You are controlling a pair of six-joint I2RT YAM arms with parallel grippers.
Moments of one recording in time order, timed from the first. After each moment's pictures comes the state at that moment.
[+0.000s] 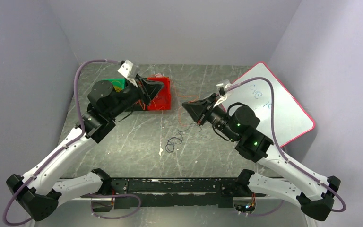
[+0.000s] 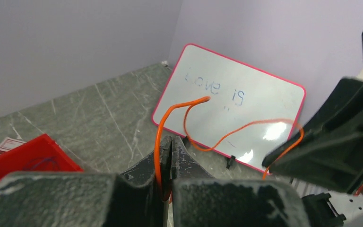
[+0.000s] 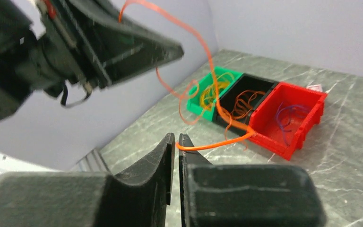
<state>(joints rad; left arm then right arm) -0.66 1.03 1.08 0.05 0.19 -0.30 0.91 0.85 0.93 0.06 0.08 0.36</state>
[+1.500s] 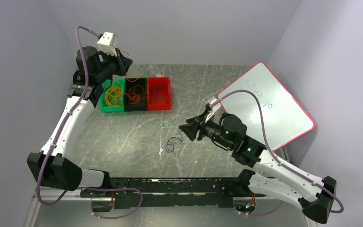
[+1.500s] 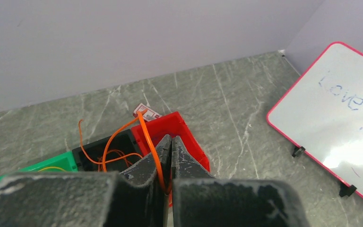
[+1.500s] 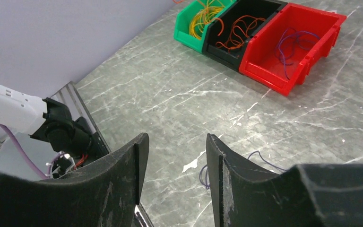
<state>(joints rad) -0.17 1.33 1.36 -0.16 0.32 -0.16 0.91 0.80 0.69 0.01 -0.04 0.31</state>
